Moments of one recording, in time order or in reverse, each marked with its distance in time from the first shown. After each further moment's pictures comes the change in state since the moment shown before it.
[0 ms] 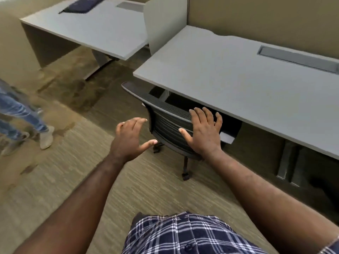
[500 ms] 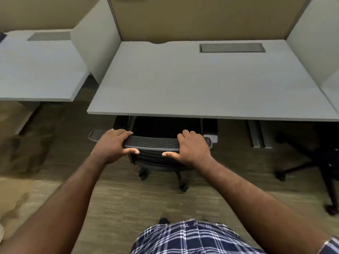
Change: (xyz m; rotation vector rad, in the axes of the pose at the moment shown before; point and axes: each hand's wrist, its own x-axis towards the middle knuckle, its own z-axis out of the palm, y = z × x) left_hand 0.212 -0.099 0.029 0.094 -0.451 0.448; right_hand 0.074 -0.027 0.033 -0.140 -0.228 0.265
